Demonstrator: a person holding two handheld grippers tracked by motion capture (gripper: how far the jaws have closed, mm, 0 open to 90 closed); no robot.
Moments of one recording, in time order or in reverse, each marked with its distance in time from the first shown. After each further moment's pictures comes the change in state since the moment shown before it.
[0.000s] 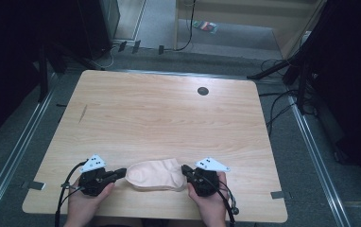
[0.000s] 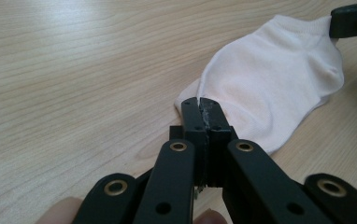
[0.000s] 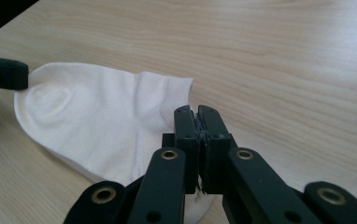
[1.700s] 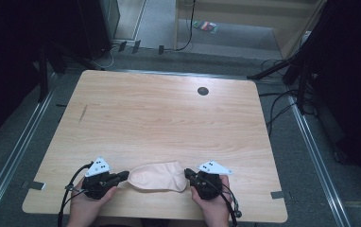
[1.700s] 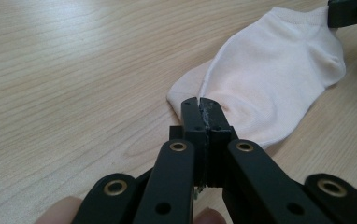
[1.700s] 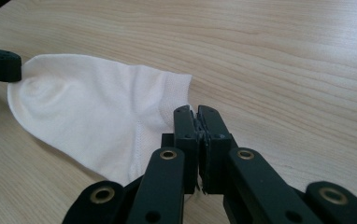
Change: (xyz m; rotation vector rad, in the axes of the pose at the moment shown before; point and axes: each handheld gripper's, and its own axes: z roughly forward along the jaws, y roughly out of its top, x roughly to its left) left arm -0.009 -0.005 0.007 0.023 0.012 0.072; right arm -0.009 -0.011 -0.002 0.022 -0.006 -0.002
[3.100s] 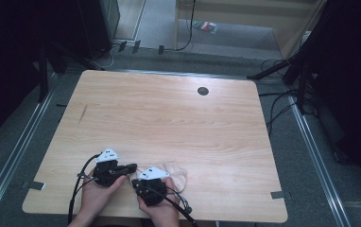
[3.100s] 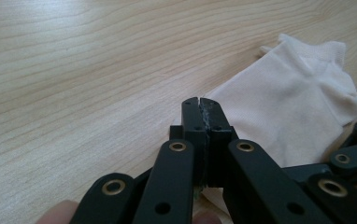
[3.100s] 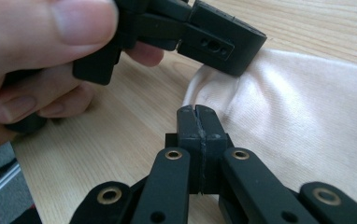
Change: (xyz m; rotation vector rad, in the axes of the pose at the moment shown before) left arm 0.018 0.015 0.036 0.027 -0.053 -0.073; right arm 0.119 -0.003 0.088 0.093 0.196 -0.115
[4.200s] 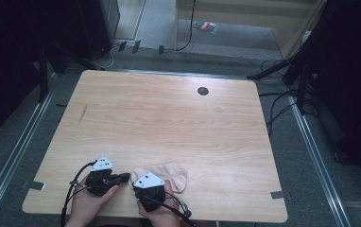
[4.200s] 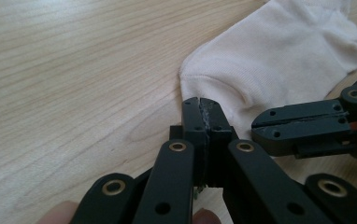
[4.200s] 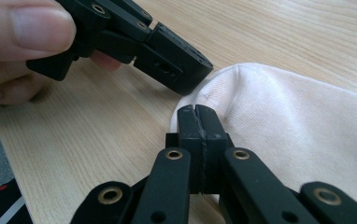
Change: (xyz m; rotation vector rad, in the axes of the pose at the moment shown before) left arm -0.005 -0.020 -0.019 0.073 0.025 0.039; right arm 0.011 -0.008 -0.004 -0.019 -0.063 -0.134
